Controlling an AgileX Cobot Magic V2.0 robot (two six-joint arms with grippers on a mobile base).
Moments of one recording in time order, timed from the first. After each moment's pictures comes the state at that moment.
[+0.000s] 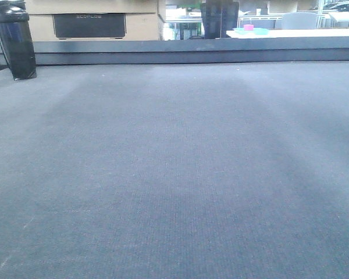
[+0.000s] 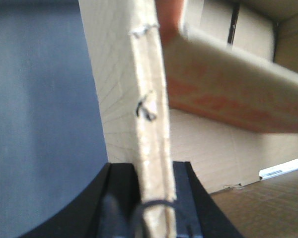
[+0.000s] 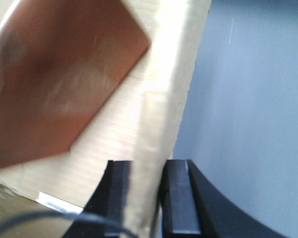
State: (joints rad) left arm -0.30 1.26 -1.71 -0.08 1.02 -0.08; right arm 0.24 1.32 -1.77 0.23 1.08 -0.11
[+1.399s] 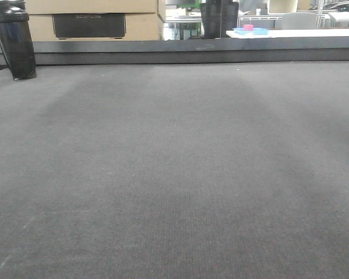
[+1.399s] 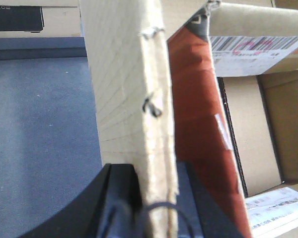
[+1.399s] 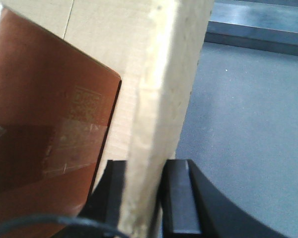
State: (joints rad) left arm -0.30 1.23 -1.71 -0.08 0.94 -0.08; right arm 0.24 1.30 -1.81 0.24 1.08 -0.11
